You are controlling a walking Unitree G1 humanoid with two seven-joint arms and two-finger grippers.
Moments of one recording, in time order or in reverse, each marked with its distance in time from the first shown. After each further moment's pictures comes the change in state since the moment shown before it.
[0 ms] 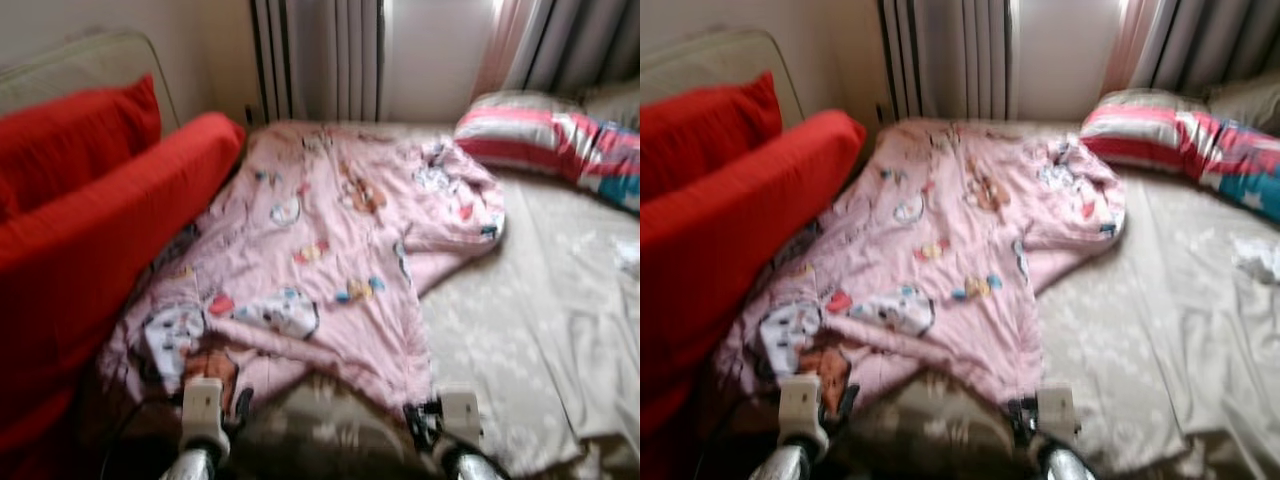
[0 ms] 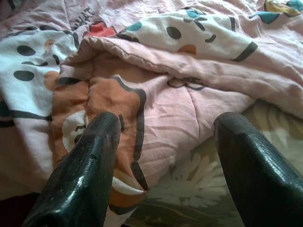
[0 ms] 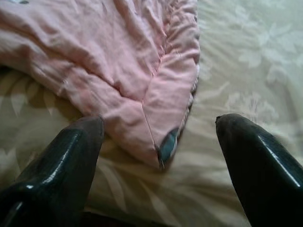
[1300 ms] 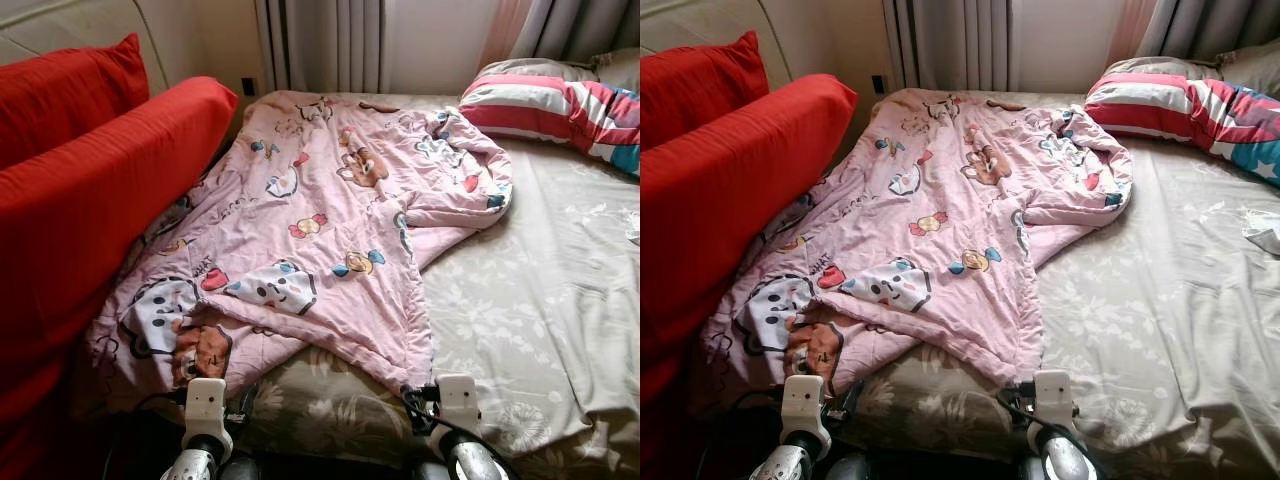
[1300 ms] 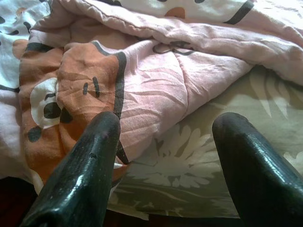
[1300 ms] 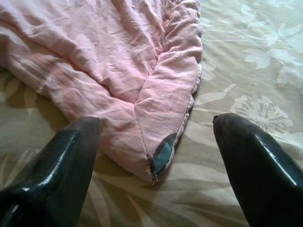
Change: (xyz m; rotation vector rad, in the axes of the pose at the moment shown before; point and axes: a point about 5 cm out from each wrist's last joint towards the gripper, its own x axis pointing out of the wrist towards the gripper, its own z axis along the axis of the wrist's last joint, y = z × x) left arm -0.001 -0.004 0.003 0.014 -0.021 -0.040; right arm 0.008 0.000 0.022 -0.029 -0.089 0.003
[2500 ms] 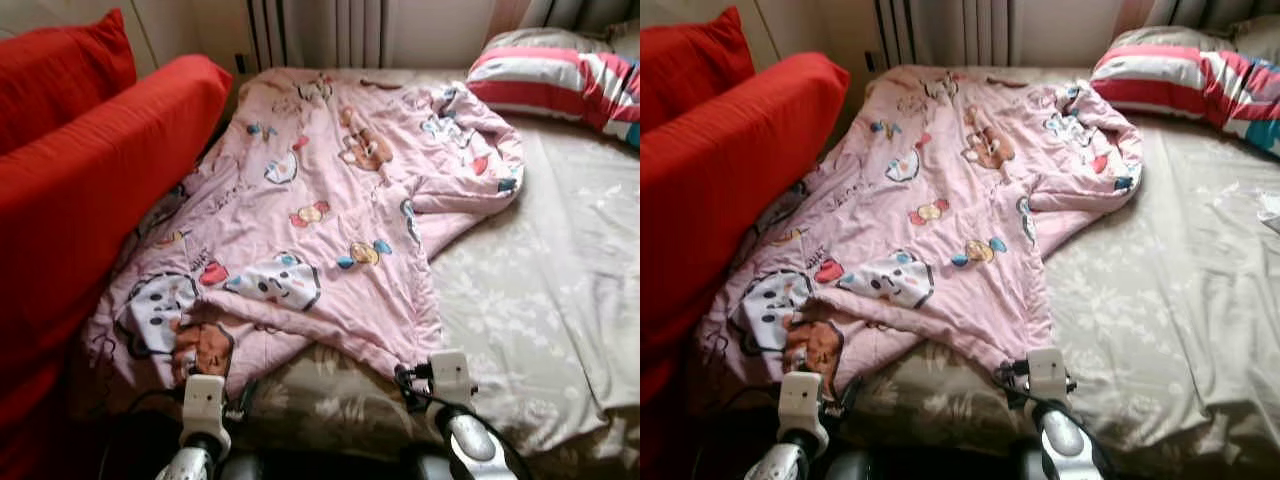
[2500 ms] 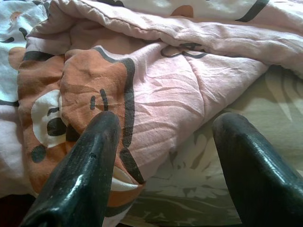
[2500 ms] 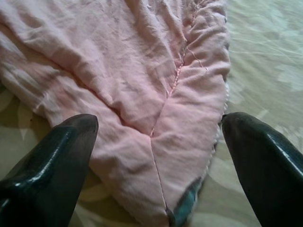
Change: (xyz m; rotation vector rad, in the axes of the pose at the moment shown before) left arm -0.003 0.002 0.014 0.022 -0.059 -0.018; right arm 0.018 0.003 0.031 -0.074 -0.032 0.024
